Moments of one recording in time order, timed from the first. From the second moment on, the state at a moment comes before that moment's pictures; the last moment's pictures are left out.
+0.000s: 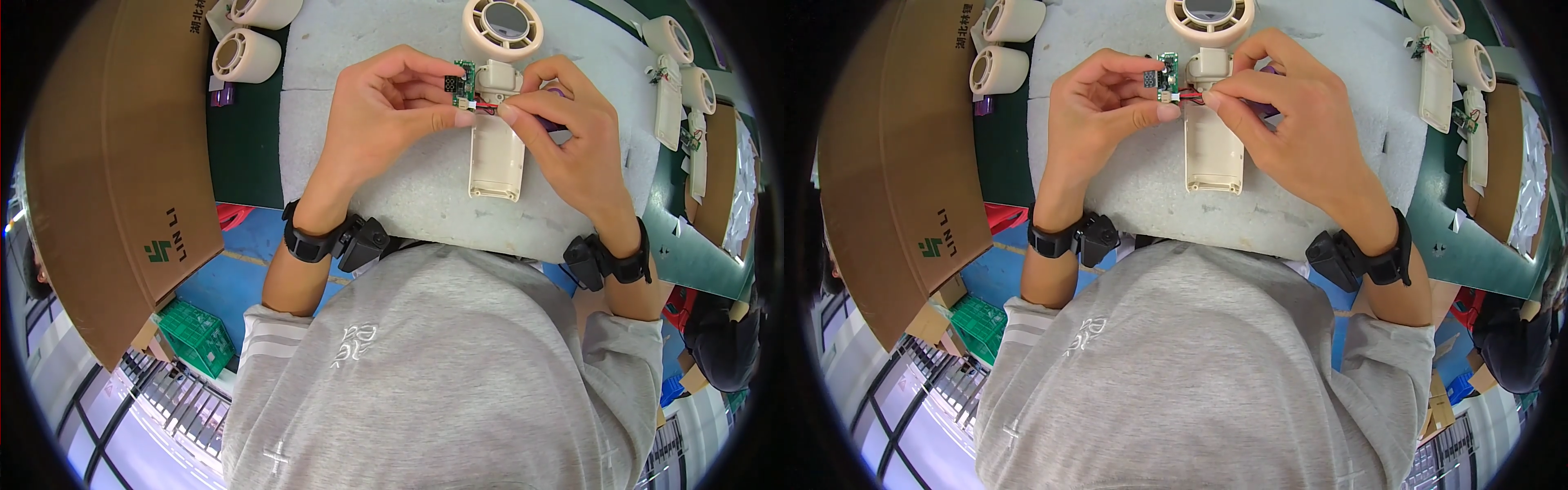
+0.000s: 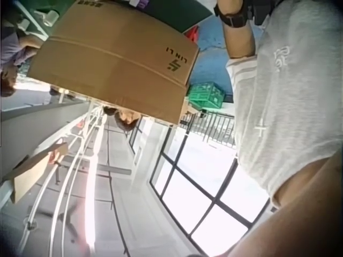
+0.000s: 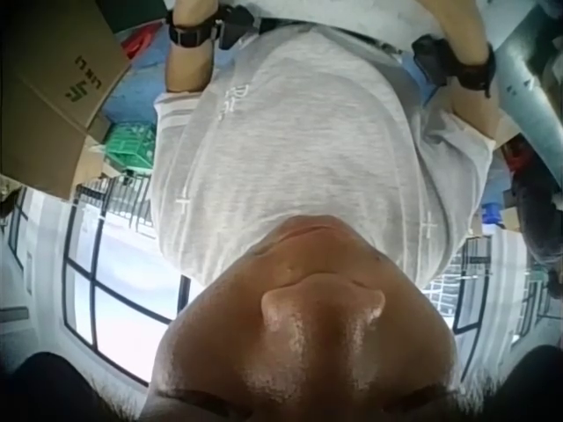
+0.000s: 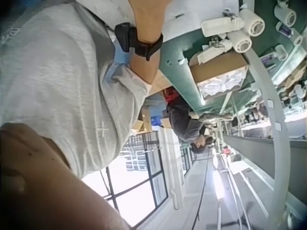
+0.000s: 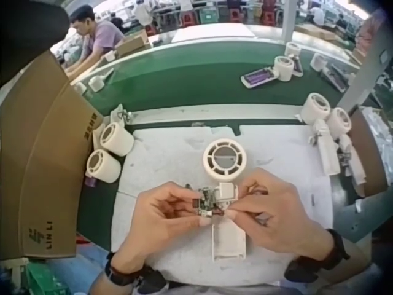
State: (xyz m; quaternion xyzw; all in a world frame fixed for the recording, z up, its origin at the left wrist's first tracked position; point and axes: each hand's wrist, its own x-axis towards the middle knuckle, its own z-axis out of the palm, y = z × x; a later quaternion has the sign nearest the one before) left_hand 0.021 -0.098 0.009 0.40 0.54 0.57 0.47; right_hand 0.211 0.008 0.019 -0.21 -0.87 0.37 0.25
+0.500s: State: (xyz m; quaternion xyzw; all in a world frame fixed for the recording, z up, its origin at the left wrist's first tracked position) left_hand 0.021 -0.096 0.009 0.38 0.53 0.58 0.49; right_hand 0.210 0.008 0.019 -0.22 -0.86 0.38 0.26
